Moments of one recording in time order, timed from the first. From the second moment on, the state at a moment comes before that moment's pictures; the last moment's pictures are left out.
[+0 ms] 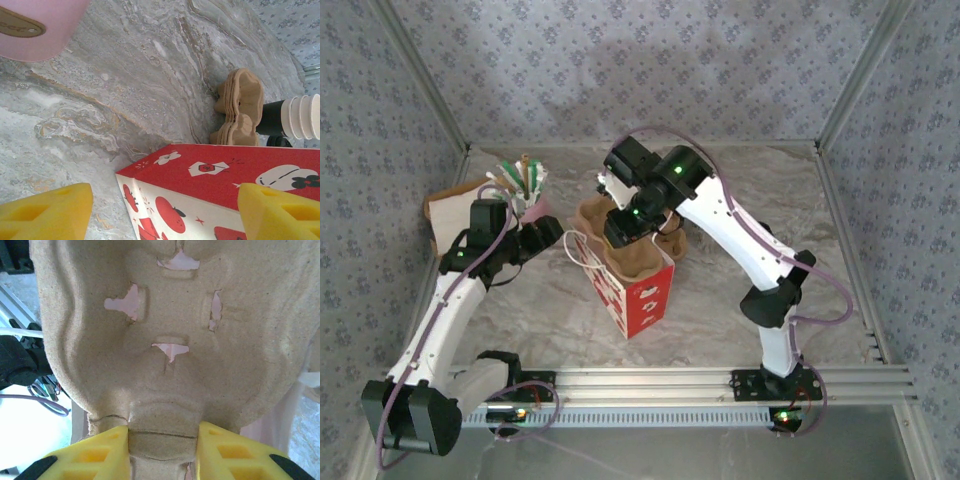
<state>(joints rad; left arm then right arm) -0.15 1.01 0.88 -0.63 0.33 -0.67 0.89 1.95 2.38 -1.56 -0.21 0.25</state>
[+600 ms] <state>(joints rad) -0.15 1.01 0.88 -0.63 0.33 -0.67 0.88 1.97 2.33 -1.52 -0.20 0.26</state>
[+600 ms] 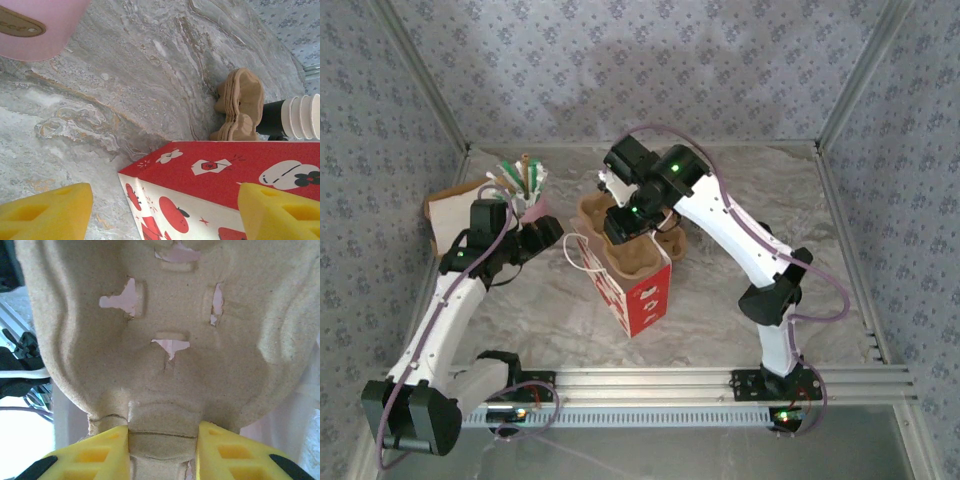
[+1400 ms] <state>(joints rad) -0.15 1.01 0.86 -0.63 0.33 -0.67 0.91 1.91 2.23 -1.52 -0.15 0.26</state>
